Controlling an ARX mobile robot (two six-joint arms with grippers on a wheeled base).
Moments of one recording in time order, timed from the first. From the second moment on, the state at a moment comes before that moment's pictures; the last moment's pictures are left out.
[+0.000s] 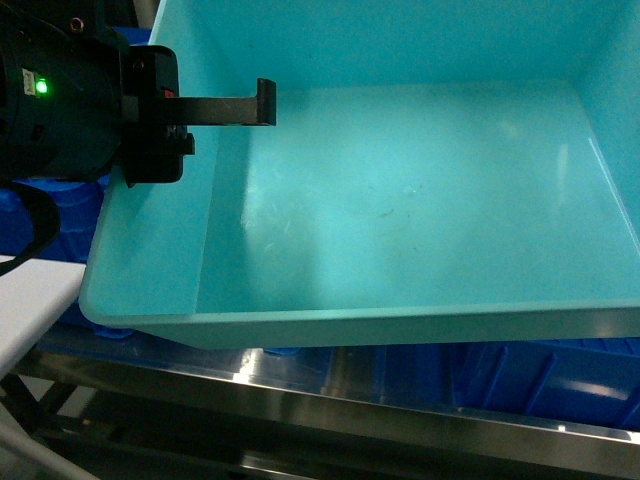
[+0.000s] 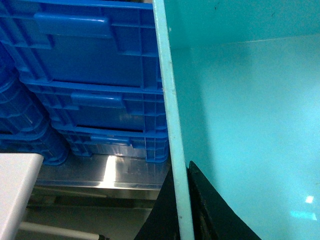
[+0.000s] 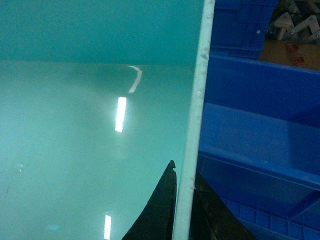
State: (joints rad) left arm -0.45 1.42 0.77 0.26 -0.33 -0.15; right arm 0.08 1.39 0.64 0.52 -0.11 0.00
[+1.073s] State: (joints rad) left arm -0.46 1.42 0.77 0.26 -0.33 -0.15; right arm 0.08 1.39 0.64 0.51 -0.11 0.00
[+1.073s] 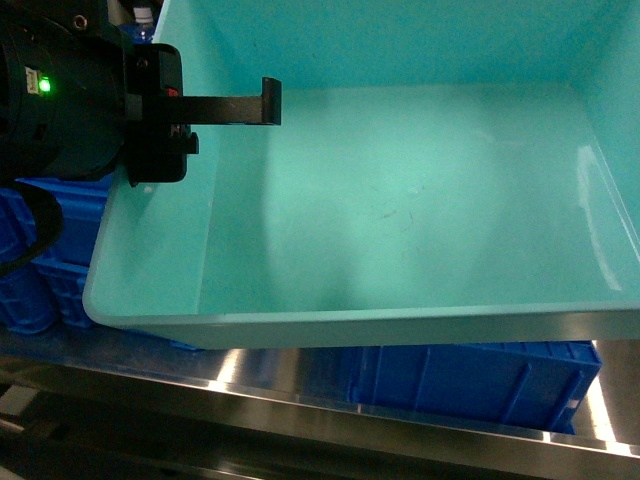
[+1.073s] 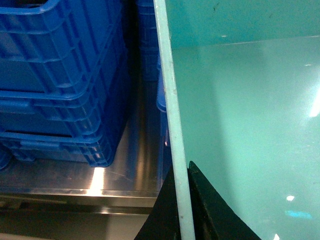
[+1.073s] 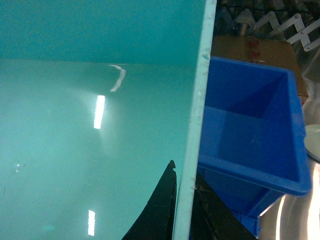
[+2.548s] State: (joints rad) left arm -0.45 1.42 0.77 0.26 -0.33 -0.15; right arm 0.07 1.39 0.63 0.52 -0.11 0.00
